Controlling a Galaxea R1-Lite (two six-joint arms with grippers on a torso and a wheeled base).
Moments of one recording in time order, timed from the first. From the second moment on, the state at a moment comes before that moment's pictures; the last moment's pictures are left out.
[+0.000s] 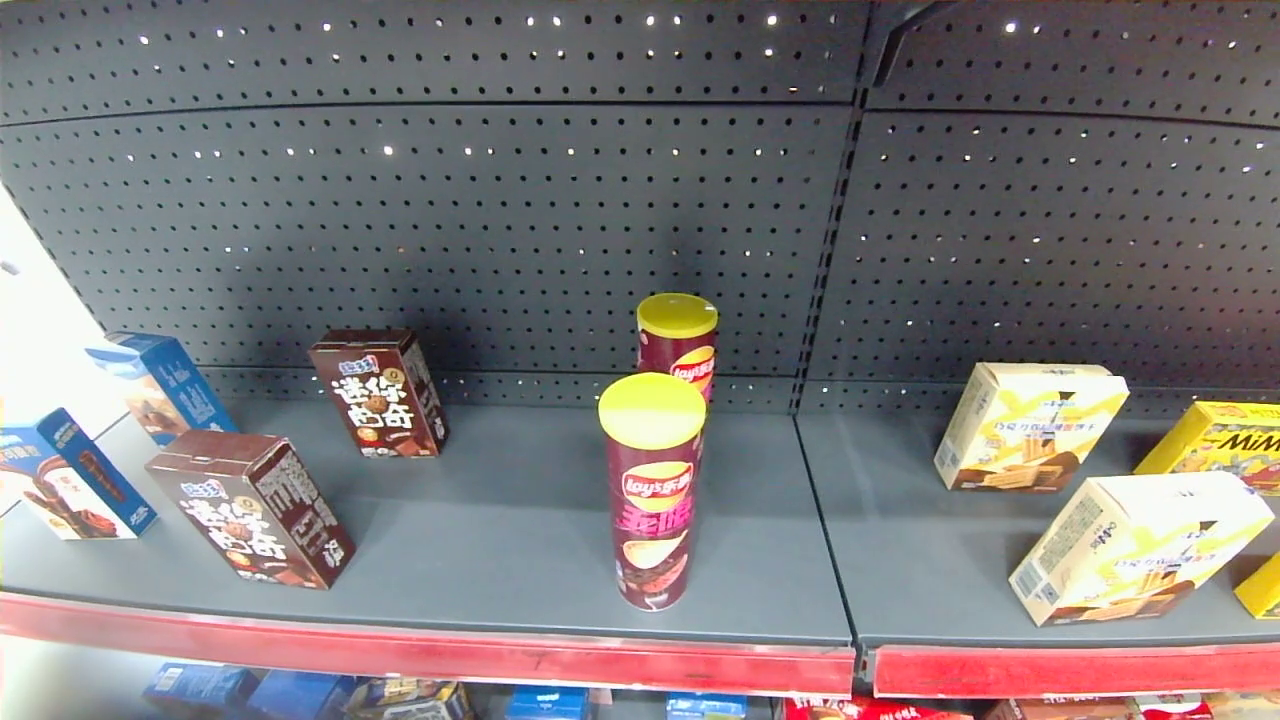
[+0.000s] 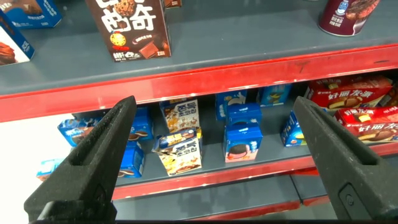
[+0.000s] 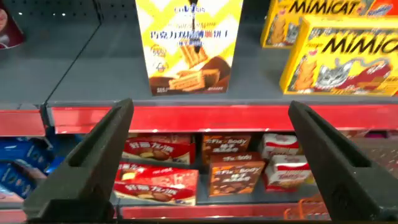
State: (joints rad) left arm -0.14 0.10 0.00 0.00 -0.03 0.03; right arm -0.01 0.04 -0.01 -0.05 -0.07 -0.01
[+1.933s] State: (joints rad) left arm -0.21 0.47 -0.10 -0.36 -0.29 0.23; right arm 0.00 0.00 0.00 0.00 0.00 0.00
